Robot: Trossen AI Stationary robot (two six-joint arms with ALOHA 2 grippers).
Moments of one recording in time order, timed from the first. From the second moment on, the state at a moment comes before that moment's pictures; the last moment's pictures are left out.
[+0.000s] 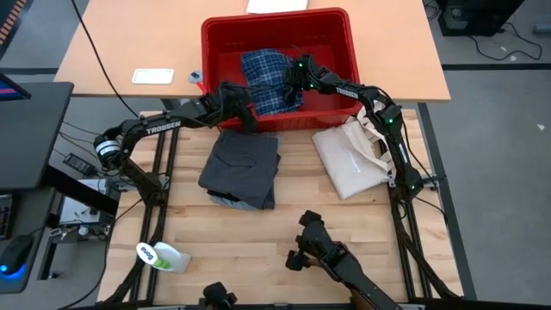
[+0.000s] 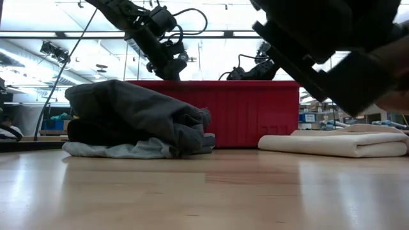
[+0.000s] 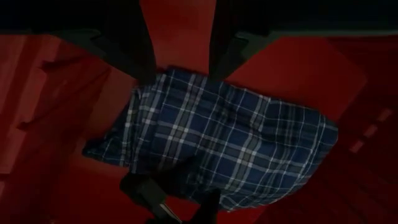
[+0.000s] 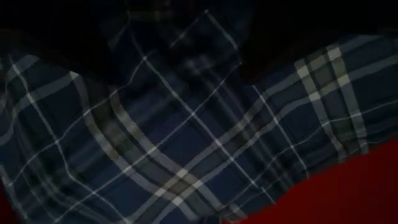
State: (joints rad) left arm 0.58 1.57 1.20 -0.30 -0.29 0.22; right arm -0.87 2.32 1.86 -0.17 -0.21 -0.47
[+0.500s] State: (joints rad) left arm 0.58 1.57 1.20 -0.30 -0.29 0.24; right arm -0.87 2.32 1.82 -0.14 -0.15 -0.59
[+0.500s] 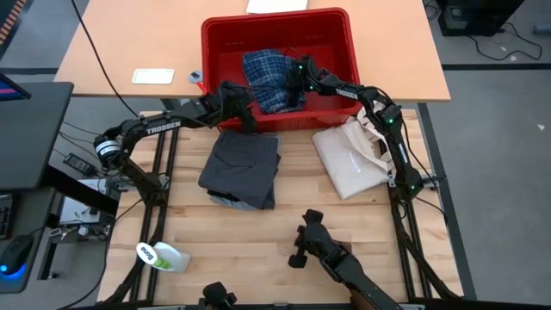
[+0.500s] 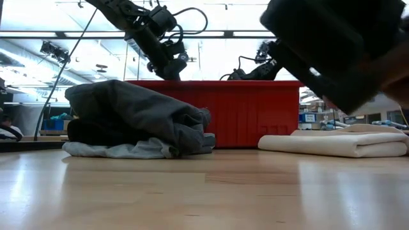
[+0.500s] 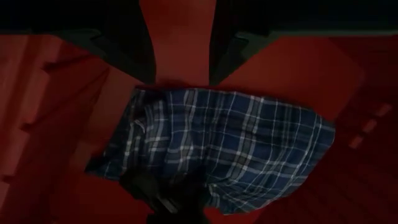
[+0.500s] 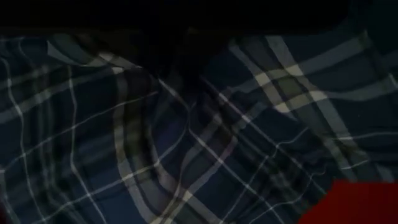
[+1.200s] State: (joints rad) left arm 0.59 1.46 1.19 -0.24 -0.32 0.35; right arm -0.89 2.03 1.90 -0.26 -0.21 -0.60
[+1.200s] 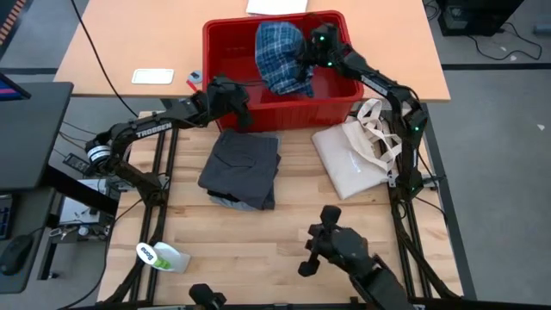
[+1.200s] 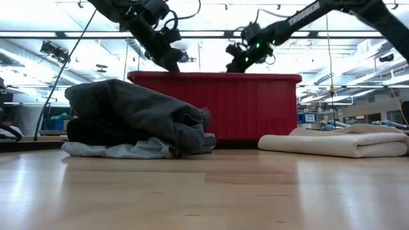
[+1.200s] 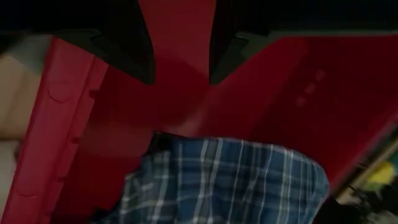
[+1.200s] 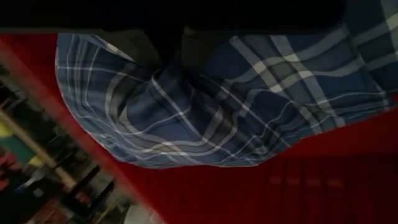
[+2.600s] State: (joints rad) left arm 0.44 0.98 1.20 -0.57 -0.33 0.25; right arm -0.40 1.64 1.85 -0.89 -0.49 -0.62
